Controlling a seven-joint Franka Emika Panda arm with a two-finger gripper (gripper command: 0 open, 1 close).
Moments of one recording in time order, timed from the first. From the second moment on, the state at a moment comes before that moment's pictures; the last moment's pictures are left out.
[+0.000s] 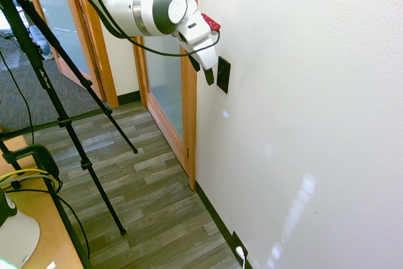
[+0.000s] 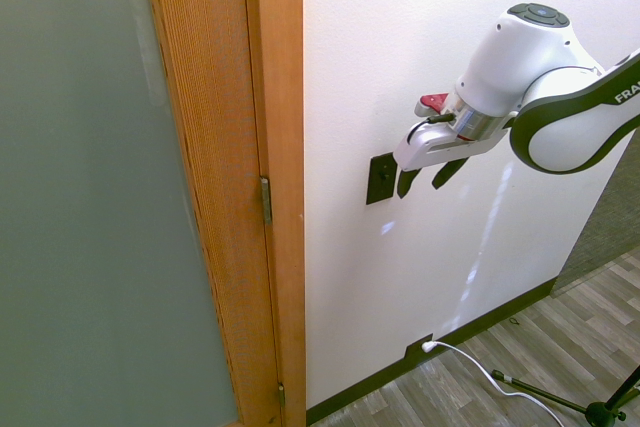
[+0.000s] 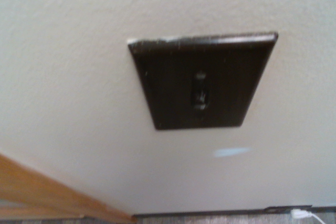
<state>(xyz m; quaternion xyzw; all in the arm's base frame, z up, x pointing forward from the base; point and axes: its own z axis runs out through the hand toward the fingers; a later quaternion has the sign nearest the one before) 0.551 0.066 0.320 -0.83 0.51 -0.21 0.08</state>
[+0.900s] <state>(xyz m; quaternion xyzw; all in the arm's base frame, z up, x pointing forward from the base) 0.601 0.091 0.301 -0.81 0.52 -0.27 0.05</state>
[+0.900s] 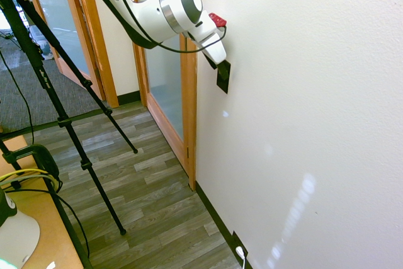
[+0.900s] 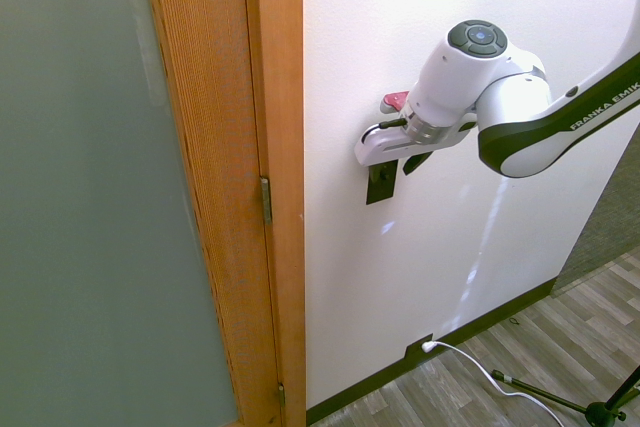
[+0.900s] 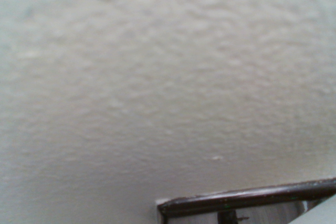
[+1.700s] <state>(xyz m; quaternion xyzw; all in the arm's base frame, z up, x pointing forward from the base) 0.602 0.094 0.295 -0.80 0.52 -0.28 0.05</state>
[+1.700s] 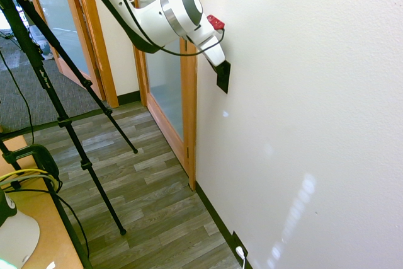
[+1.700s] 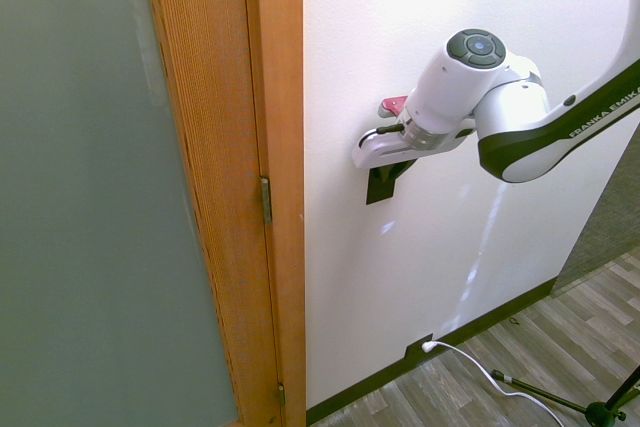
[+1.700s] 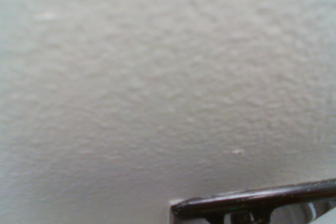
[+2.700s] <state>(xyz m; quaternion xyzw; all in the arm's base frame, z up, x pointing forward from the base) 0.613 0.097 0.266 -0.81 0.53 -0.27 0.03</state>
